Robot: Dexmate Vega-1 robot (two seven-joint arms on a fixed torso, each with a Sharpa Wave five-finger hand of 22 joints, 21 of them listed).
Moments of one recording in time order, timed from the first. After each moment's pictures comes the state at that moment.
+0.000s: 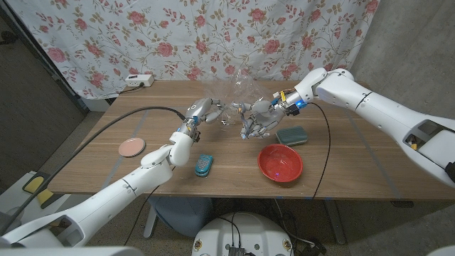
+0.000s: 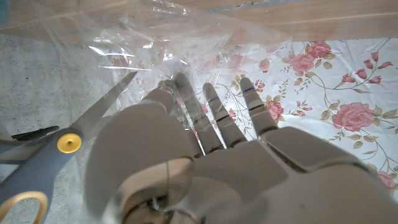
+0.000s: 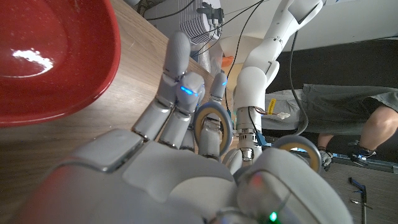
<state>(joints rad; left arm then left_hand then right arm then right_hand) 0.84 0.67 0.64 -1.68 0.49 0.07 0.47 1.07 0.18 0.46 -0.10 0.20 0.85 -0.20 0.47 0.21 0.77 -0.21 0.67 0.56 0.49 -0.19 0.38 0.48 0.37 0.19 0.29 0.19 -0.19 -0.69 -0.90 -1.48 0.55 -0.51 1.24 0.32 -0.01 -0.32 0.13 0.35 0.76 0.15 0.34 0.84 0.47 0.18 1.34 1.09 0.94 -0.13 1.39 1.21 0.99 -0.15 1.32 0.36</state>
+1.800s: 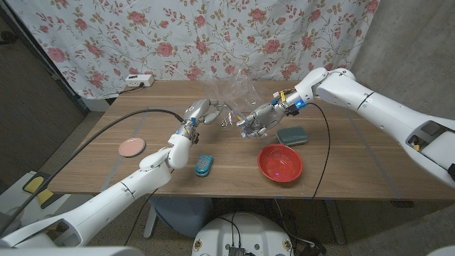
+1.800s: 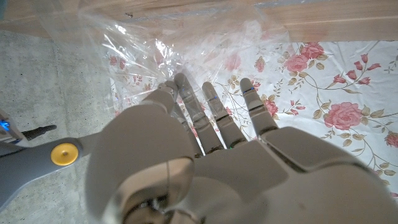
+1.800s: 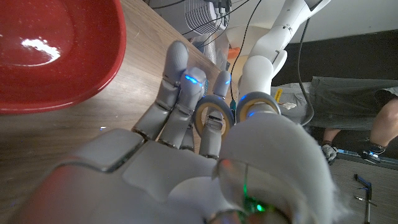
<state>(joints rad) 0.88 0.68 0.63 -1.70 0.48 0.08 0.49 1.07 0.18 0.46 -0.10 0.20 0.85 -0.20 0.48 0.21 0.77 -0.21 0.67 0.56 0.51 -0.20 0.38 0.50 0.36 0.19 0.29 0.20 -0.21 -0.71 -0.88 -1.53 0.55 -0.53 1.17 1.01 0.10 0.19 0.06 0.18 0.78 0.06 0.29 0.90 0.49 0.18 1.31 1.13 0.96 -0.14 1.23 1.22 0.82 -0.10 1.46 0.37</state>
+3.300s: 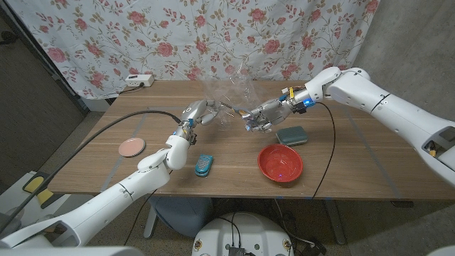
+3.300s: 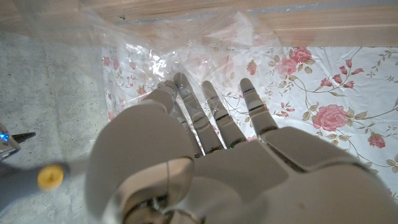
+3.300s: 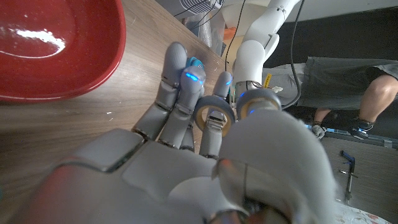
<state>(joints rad) 0.89 0.69 0.62 -1.69 0.46 0.09 0.50 1.07 0.18 0.46 -0.11 0.20 0.85 -0.20 0.47 0.21 0.78 -0.21 0.66 0.57 0.52 -0.20 0.37 0.52 0.36 0.19 0.29 0.20 -0.27 -0.79 -0.80 -1.61 0.62 -0.54 1.09 1.04 0.12 0.25 0.05 0.18 0.78 0.05 0.28 0.90 0.49 0.19 1.31 1.13 0.97 -0.14 1.20 1.22 0.81 -0.09 1.50 0.34</state>
